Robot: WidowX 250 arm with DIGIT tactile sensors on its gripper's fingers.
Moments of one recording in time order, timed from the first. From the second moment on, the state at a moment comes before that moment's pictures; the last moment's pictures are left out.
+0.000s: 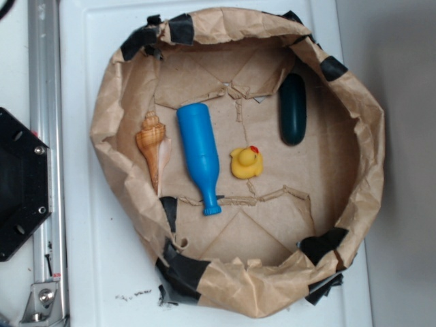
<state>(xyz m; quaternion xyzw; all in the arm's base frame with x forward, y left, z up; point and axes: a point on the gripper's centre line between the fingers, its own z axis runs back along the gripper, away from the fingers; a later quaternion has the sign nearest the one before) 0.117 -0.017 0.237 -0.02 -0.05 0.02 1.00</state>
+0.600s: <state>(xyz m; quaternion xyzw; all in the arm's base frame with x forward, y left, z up) 0.151 0.008 0.179 0.02 -0.06 0.11 0.99</state>
